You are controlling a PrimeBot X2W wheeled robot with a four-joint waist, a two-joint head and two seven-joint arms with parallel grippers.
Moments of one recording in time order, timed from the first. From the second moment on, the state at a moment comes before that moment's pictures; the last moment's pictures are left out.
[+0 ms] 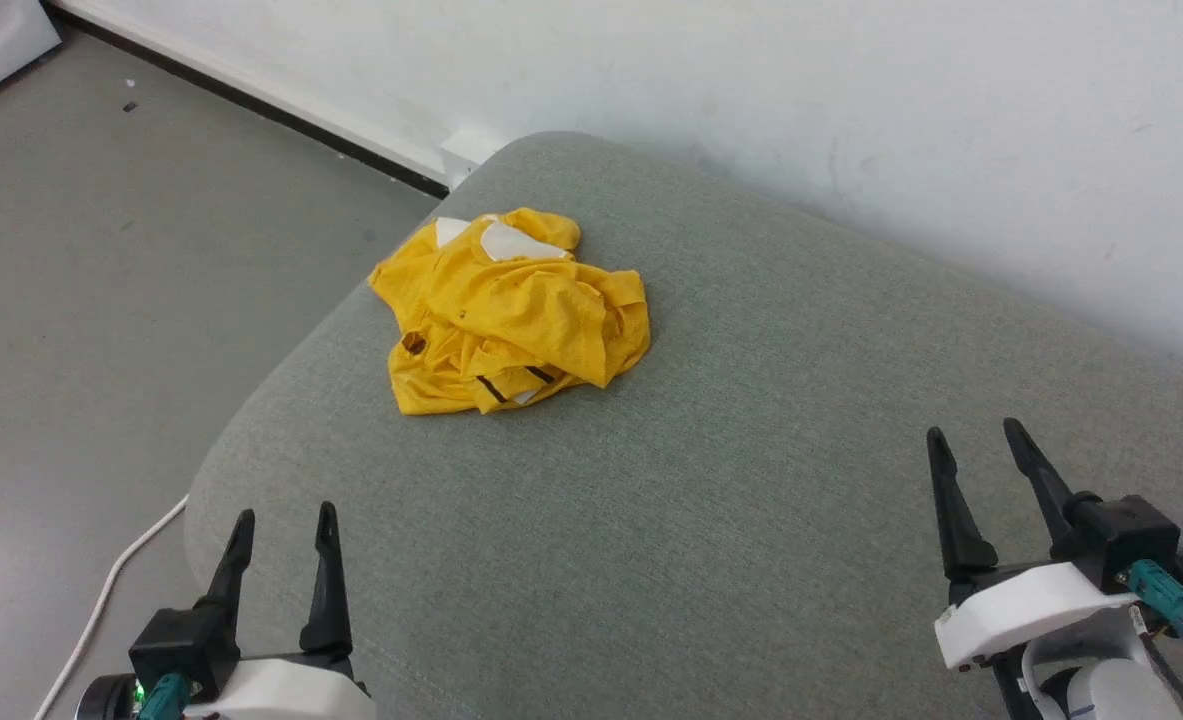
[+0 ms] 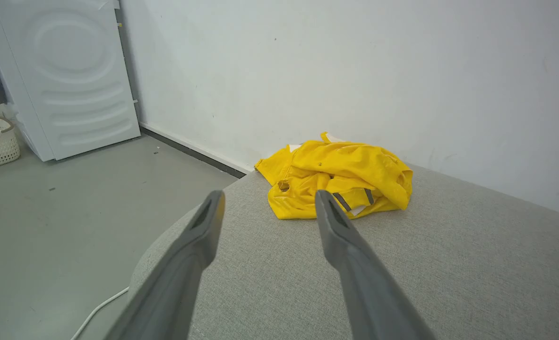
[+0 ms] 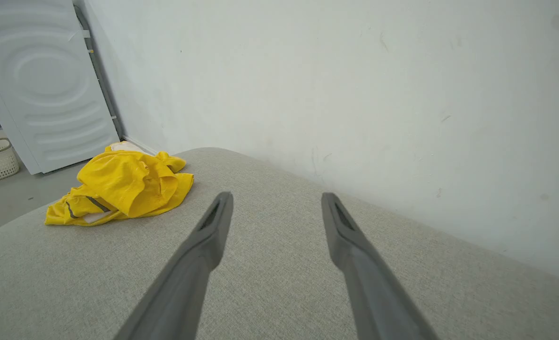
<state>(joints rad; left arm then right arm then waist) 0.10 0.05 0.06 0.02 -0.12 -0.02 -0.19 -0.05 -0.05 -0.04 0.16 0.07 0.13 -0.19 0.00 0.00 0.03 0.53</state>
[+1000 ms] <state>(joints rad) 0.14 0.05 0.08 0.03 -0.15 -0.02 -0.26 -0.05 -0.05 -0.05 0.22 0.10 0.13 -0.25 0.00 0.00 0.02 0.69</state>
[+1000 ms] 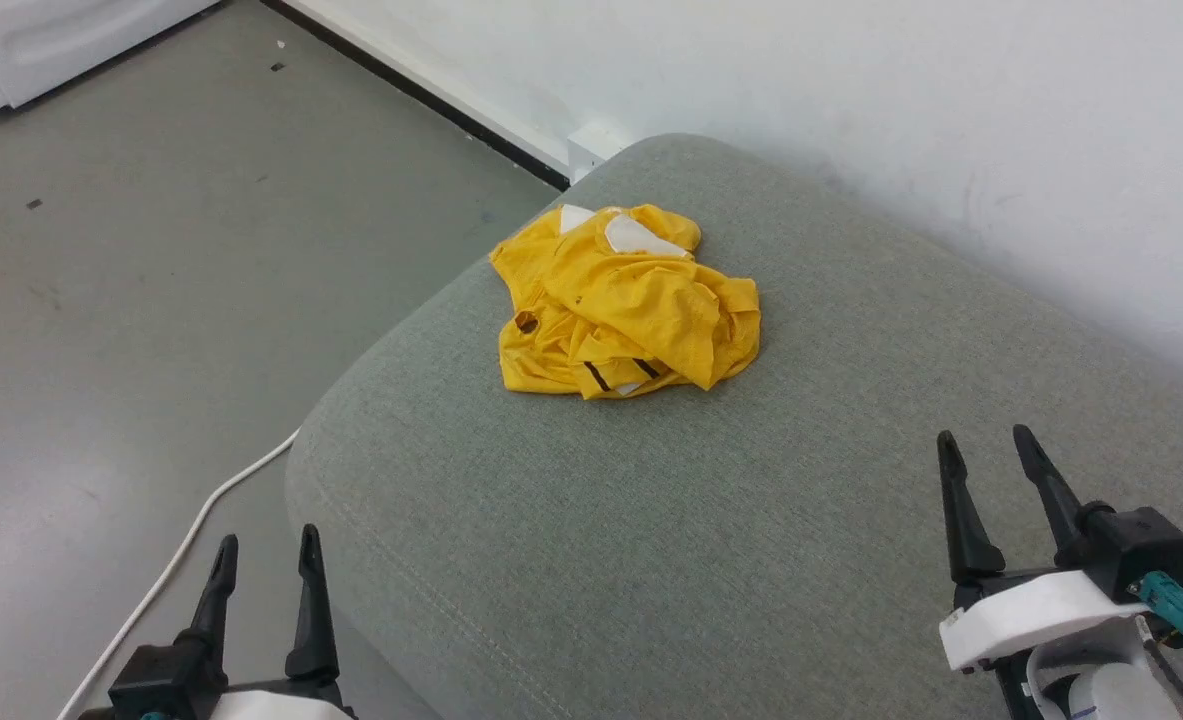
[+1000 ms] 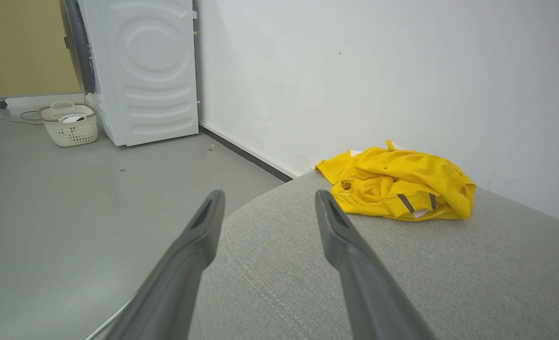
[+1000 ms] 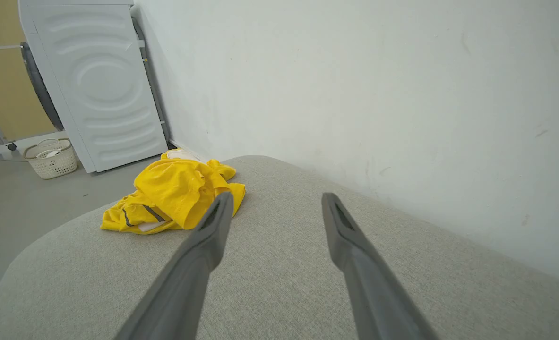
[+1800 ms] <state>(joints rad) -0.05 0.16 0.00 -0.04 -0.27 -0.10 -0.13 -0.06 -0.05 -0.07 0.21 0.08 0.13 -0.26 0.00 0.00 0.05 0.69</state>
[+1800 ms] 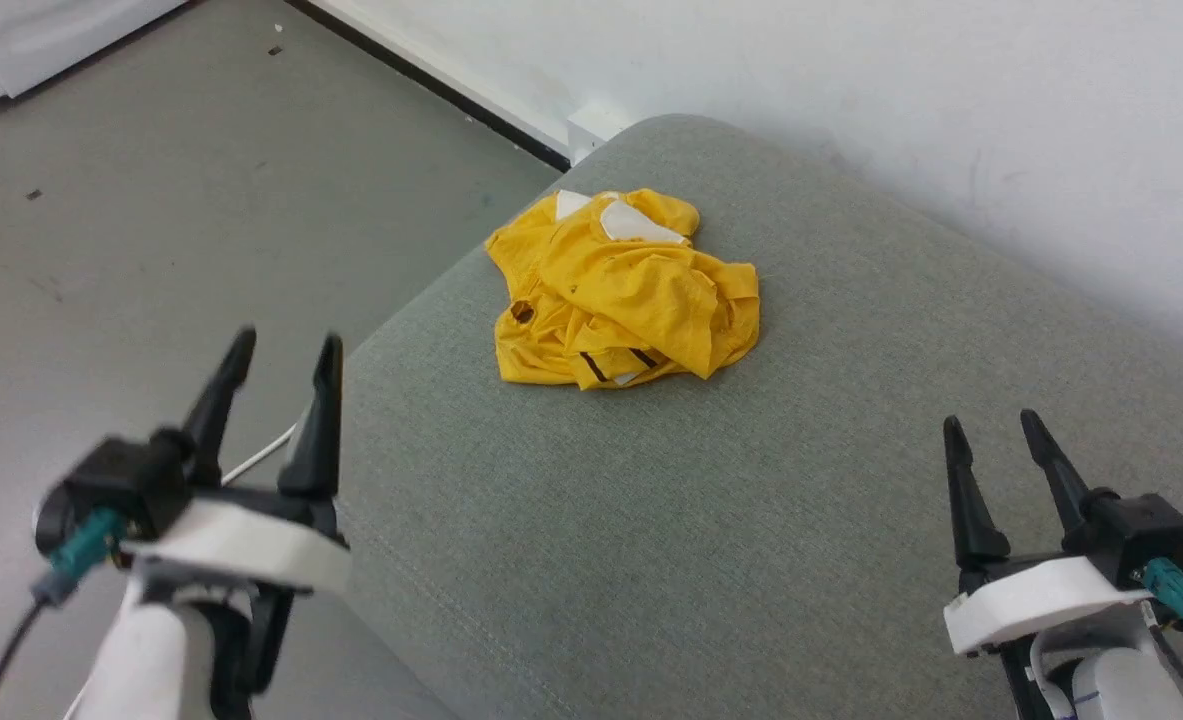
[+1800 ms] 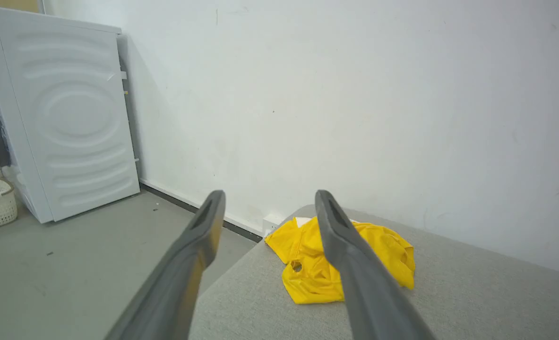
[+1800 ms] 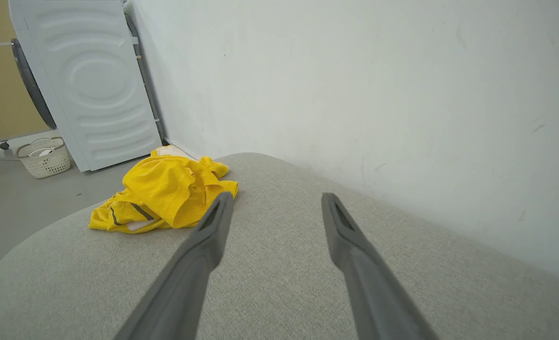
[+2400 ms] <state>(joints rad) -0.77 0.61 -0.30 0.11 -0.53 -0.13 0.21 -0.15 -0.05 -0.05 0.01 -0.03 0.13 -0.16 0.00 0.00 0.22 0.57</state>
